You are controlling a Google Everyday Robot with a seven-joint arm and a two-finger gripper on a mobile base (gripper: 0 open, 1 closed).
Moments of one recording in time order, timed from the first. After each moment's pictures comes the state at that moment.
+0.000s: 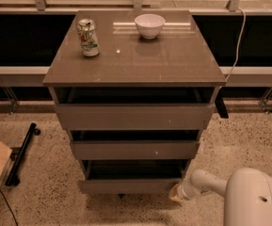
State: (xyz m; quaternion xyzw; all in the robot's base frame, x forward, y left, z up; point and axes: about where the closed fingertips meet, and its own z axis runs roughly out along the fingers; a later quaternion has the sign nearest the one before) arm 0.539 -0.217 0.150 -0.58 0.78 0.13 0.18
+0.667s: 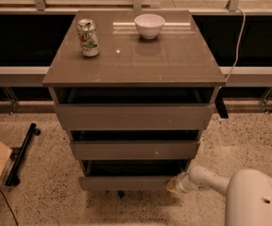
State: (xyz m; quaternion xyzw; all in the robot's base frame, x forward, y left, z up) arm 0.579 -0.207 0.165 -0.58 0.77 0.10 0.23
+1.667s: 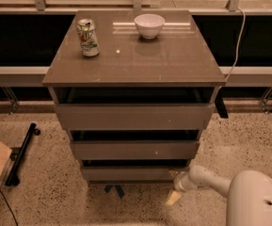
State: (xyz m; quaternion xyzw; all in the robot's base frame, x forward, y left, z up) arm 0.586 -0.201 0.168 -0.58 0.77 0.10 0.25
